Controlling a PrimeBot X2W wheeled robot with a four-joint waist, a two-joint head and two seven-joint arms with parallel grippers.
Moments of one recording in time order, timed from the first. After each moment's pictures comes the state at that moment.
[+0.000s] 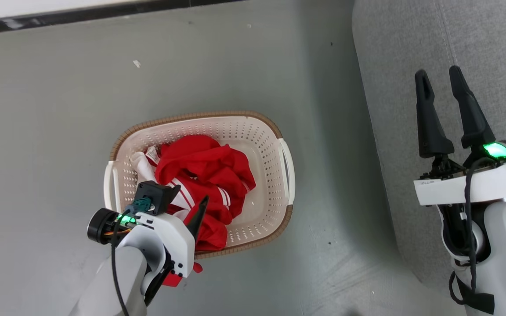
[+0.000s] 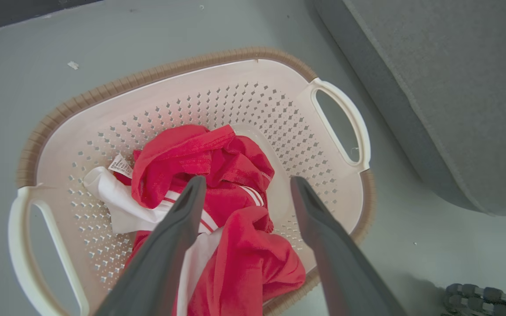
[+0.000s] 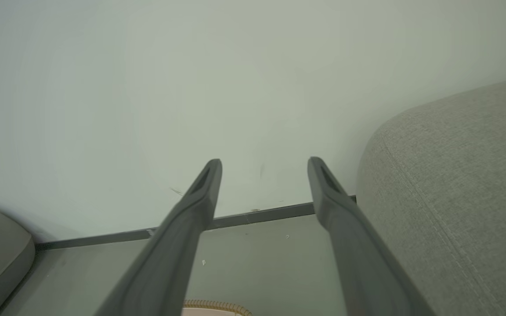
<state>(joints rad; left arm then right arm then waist) -0.49 0.05 -0.39 0.60 -0.33 -0.12 0.01 -0.35 -0.07 0.03 -0.06 0.36 0.12 -0.26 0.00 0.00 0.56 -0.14</state>
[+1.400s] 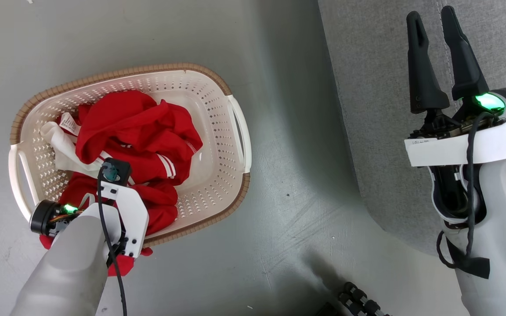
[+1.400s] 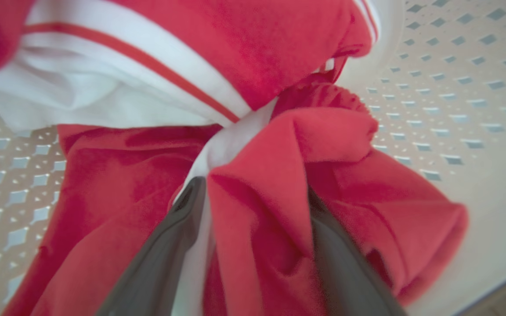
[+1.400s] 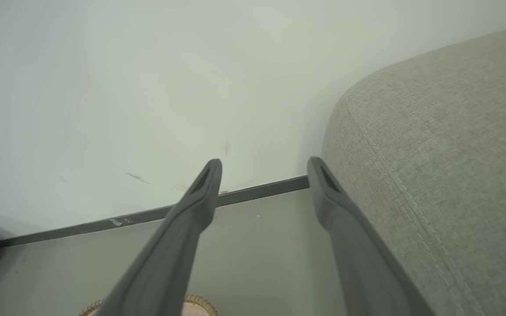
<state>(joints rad) -0.76 0.10 -0.44 1.05 -0.29 -0.06 0.30 -0.52 -0.05 0.09 -0.05 0.42 0.12 -0.26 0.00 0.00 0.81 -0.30</state>
